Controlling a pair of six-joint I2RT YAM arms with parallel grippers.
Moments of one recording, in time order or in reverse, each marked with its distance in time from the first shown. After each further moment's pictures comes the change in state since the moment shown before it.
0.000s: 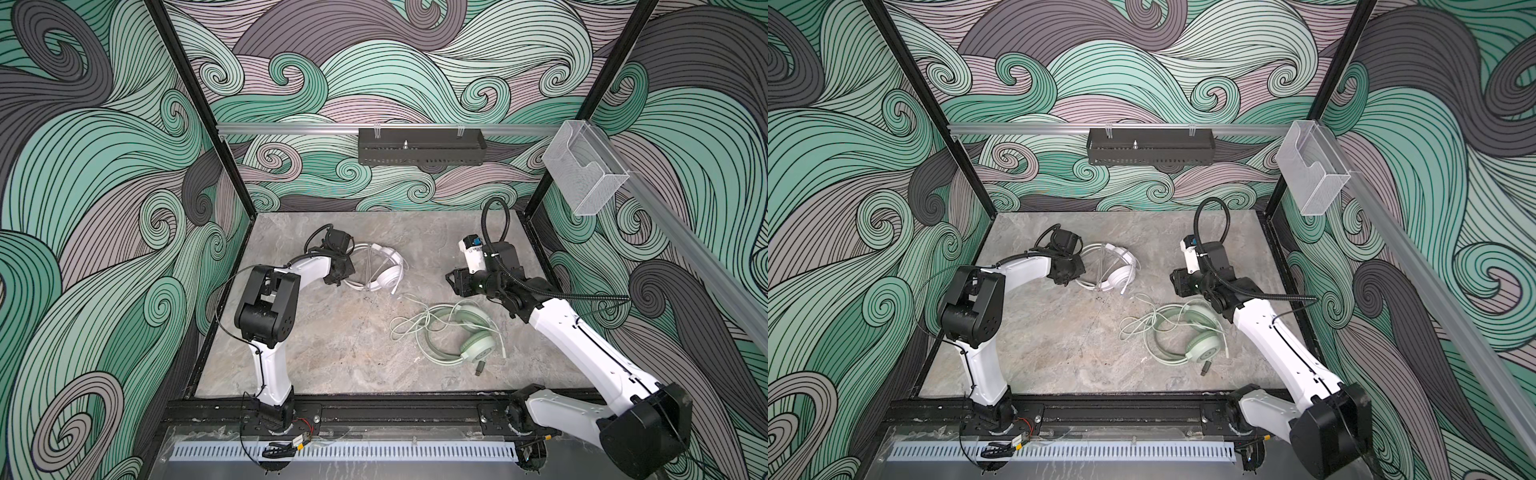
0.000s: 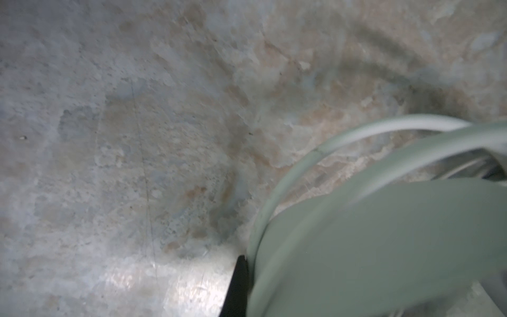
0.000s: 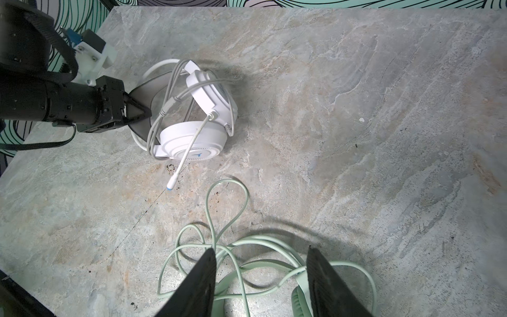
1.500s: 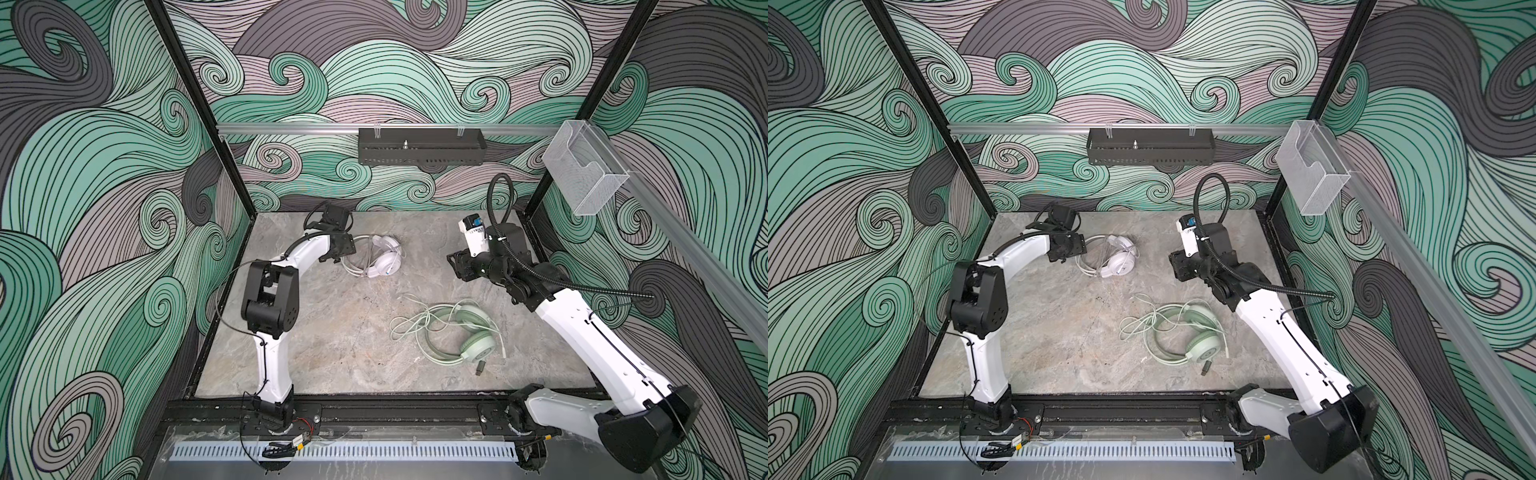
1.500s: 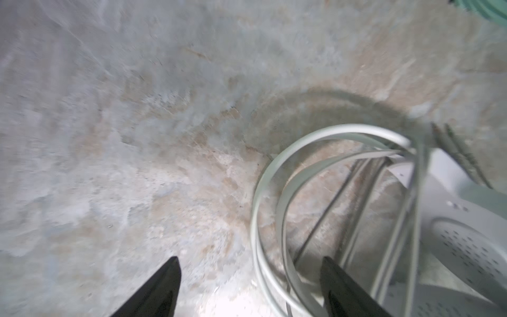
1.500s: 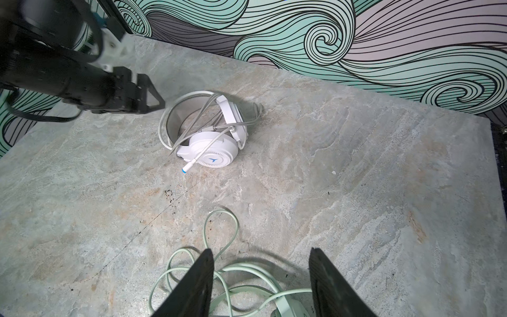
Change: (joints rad) left arm 0.021 -0.011 0.283 -0.233 -0.083 0.149; right arm 0.044 0.029 0.228 -0.095 0.106 -0.117
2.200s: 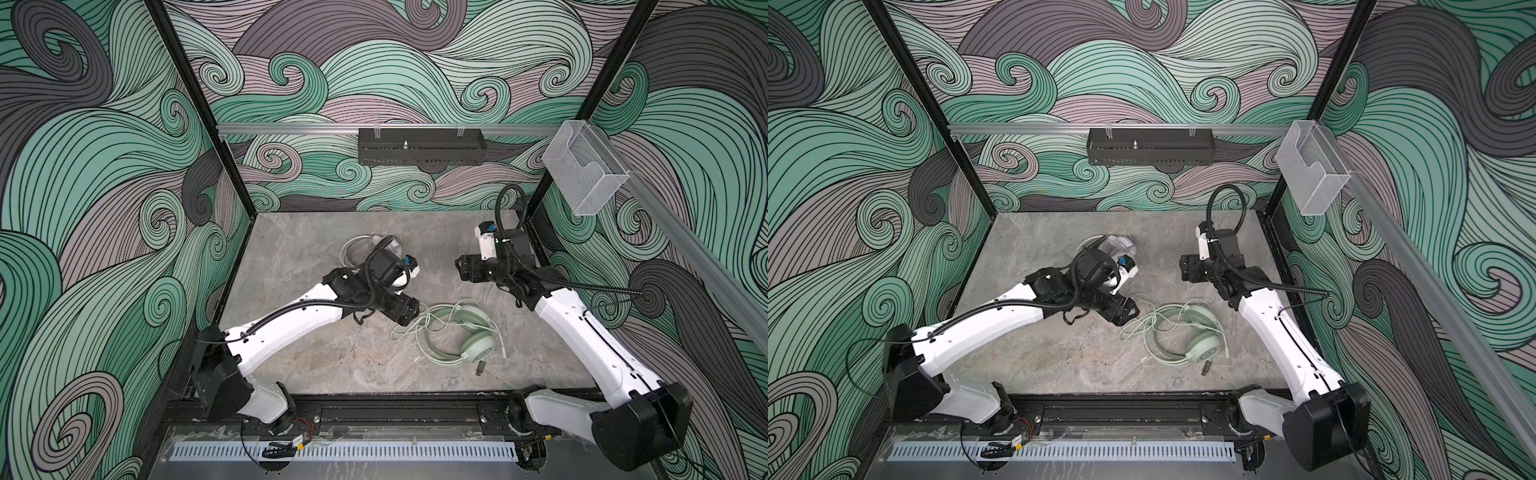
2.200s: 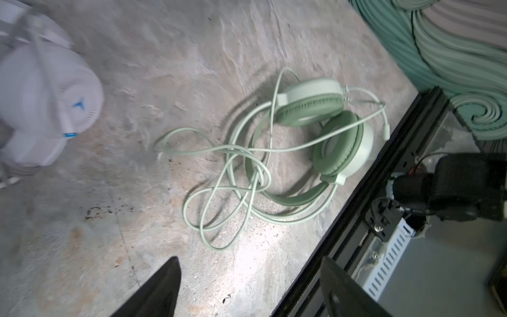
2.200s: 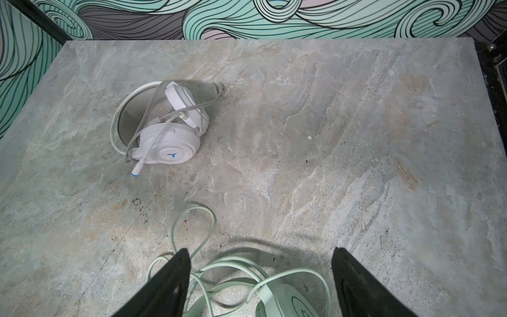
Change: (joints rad) left arm -0.634 -0.428 -0.266 -0.075 0.312 0.284; right arm -0.148 0.005 -0.131 0.043 -0.022 0.137
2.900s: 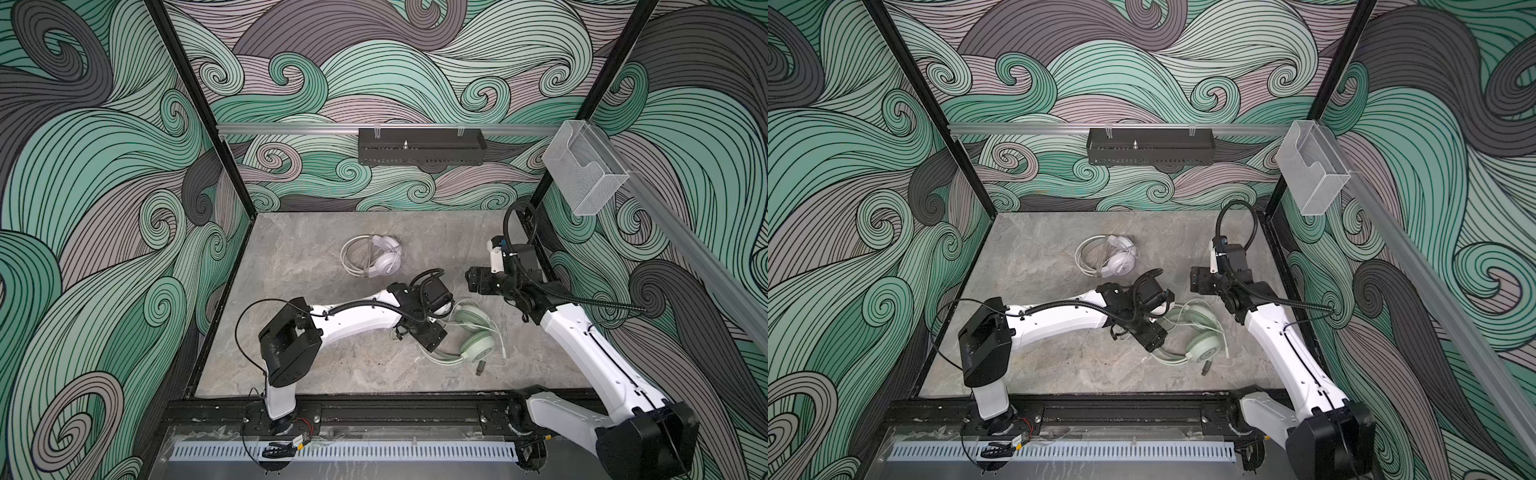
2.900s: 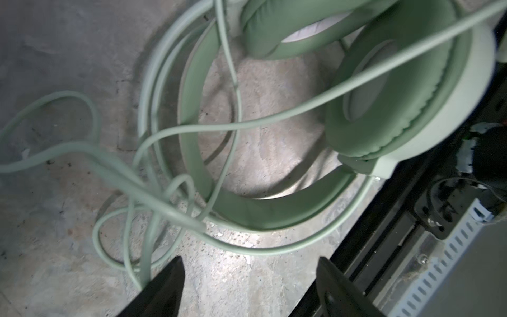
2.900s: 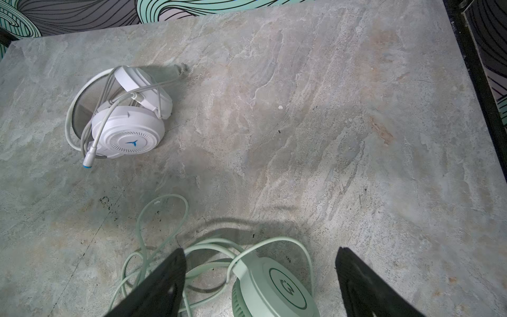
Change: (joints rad) left arm -0.161 0.328 0.121 -0.027 -0.082 -0.061; right arm -0.047 -0.092 -0.133 -0.006 0.042 0.038
